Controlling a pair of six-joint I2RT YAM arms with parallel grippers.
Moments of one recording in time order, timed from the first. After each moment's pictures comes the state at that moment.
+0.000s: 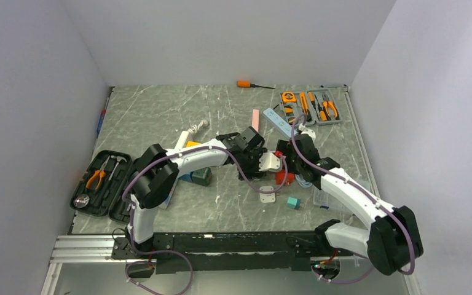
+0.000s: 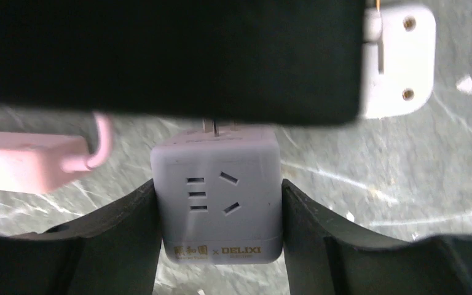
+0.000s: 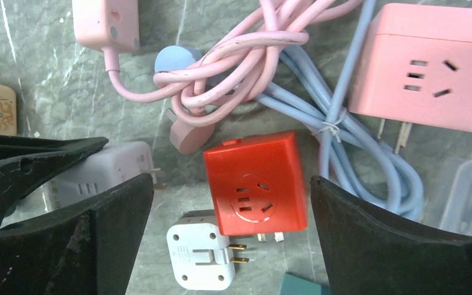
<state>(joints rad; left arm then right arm) -0.91 1.95 1.44 -0.52 0.27 0.72 0.44 1.15 0.68 -0.36 0.18 0.58</state>
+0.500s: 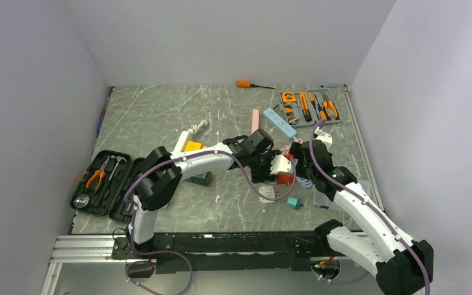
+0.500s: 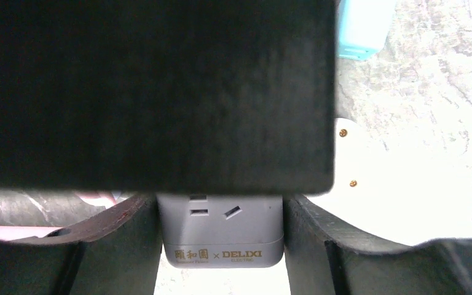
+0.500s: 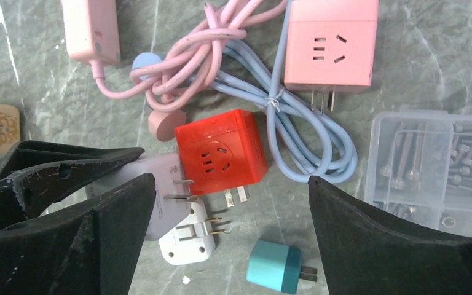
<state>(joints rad) -0.96 1.98 1.49 -0.38 0.38 0.68 0.43 0.90 0.68 -0.55 0.29 0.62</state>
